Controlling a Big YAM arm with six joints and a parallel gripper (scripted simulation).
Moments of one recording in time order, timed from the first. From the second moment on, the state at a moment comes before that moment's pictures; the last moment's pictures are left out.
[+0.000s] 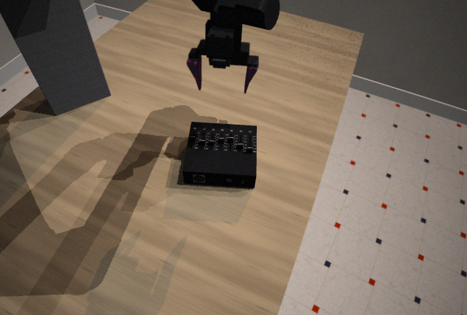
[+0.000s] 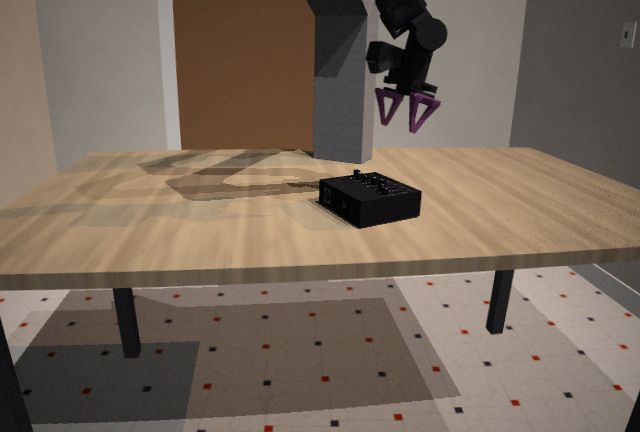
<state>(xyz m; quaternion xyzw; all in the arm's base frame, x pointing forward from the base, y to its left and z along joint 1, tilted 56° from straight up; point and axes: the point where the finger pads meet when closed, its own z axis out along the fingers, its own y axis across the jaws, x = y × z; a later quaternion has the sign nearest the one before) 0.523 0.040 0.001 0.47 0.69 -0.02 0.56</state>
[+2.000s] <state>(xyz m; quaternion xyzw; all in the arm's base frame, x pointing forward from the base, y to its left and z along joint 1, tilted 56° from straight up) 0.523 0.042 0.000 0.46 0.69 -0.02 0.56</state>
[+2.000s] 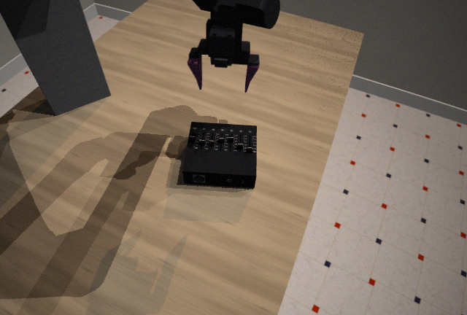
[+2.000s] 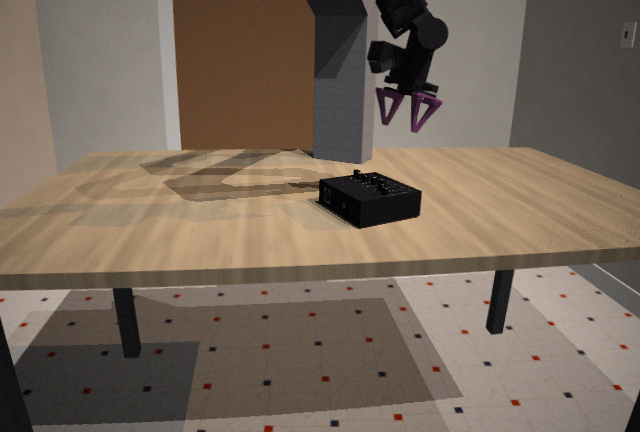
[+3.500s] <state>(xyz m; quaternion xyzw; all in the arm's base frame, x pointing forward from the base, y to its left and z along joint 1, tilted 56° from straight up) 0.584 -0.036 0.010 0.47 0.75 0.04 0.46</state>
